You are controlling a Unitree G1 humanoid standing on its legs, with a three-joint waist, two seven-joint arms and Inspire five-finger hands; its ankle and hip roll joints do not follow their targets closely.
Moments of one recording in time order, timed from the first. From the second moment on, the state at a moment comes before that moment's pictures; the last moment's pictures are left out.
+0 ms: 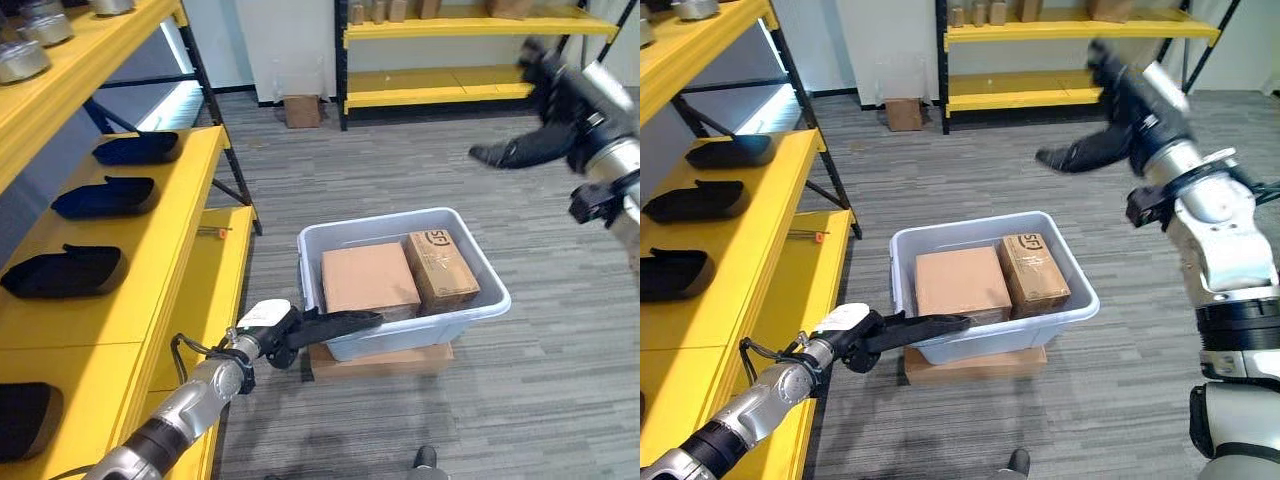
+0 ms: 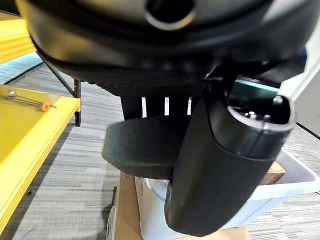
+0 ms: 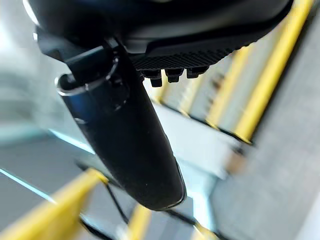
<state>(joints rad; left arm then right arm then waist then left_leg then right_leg) -0.20 0.67 -0.53 0.27 0.47 0.01 0.03 -0.70 -0.92 -0.05 0.07 0.50 0.16 0.06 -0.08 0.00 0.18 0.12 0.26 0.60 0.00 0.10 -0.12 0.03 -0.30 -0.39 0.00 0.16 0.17</state>
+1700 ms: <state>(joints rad) 0.04 0.64 -0.07 -0.21 0.37 -0.10 0.37 -0.14 -0.44 0.27 -0.09 0.31 0.08 -0.27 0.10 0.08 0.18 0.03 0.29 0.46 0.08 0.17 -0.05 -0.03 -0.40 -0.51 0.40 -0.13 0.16</state>
